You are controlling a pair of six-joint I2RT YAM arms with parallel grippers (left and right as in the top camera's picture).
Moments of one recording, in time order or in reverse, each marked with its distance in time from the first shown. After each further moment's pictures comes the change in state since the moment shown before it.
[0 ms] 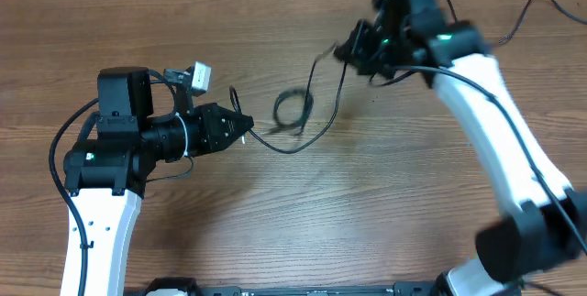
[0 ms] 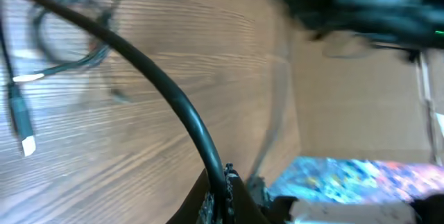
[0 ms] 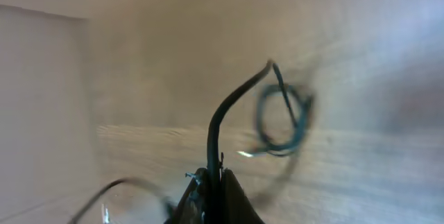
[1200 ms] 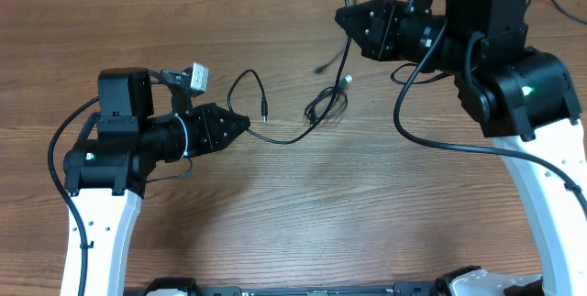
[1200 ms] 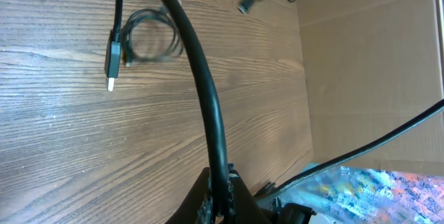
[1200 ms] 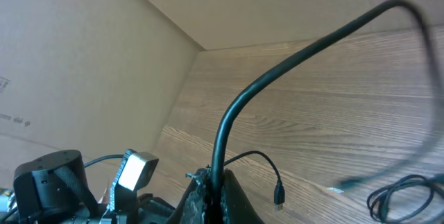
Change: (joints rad) left arm 0.000 0.000 0.000 -0.012 -0.047 0.000; right arm 0.047 -0.251 0.095 0.071 -0.069 -0.139
